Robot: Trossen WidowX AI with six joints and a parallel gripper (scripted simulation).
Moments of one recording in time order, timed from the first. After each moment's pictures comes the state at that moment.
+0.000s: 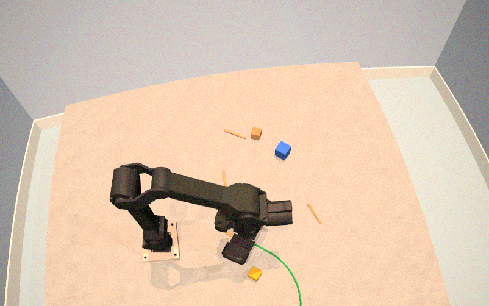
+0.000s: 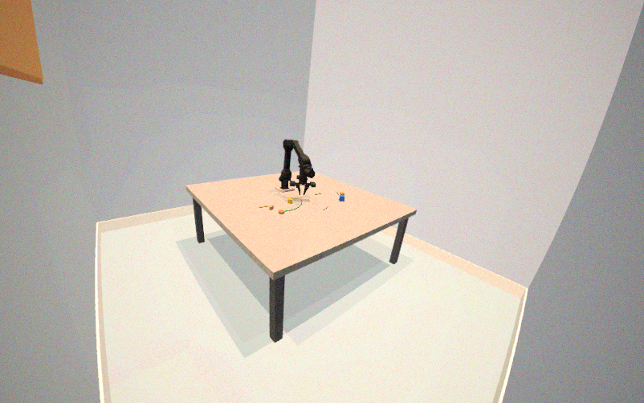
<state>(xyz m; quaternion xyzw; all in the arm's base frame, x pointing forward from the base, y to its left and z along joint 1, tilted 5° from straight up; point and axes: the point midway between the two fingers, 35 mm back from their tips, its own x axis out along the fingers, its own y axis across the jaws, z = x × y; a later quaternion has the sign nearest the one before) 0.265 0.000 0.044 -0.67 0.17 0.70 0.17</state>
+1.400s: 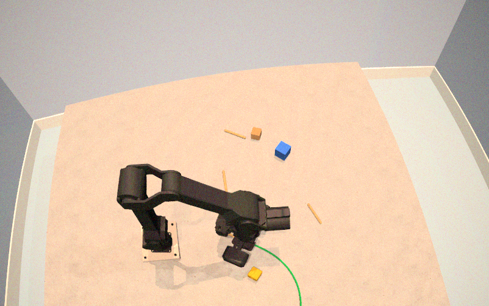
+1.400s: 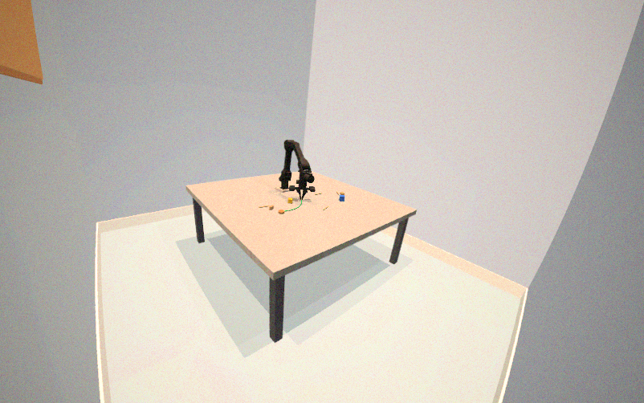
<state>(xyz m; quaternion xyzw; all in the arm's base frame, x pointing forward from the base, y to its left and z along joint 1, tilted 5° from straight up) 0.260 0.000 0.009 -0.67 0.17 0.71 0.17</state>
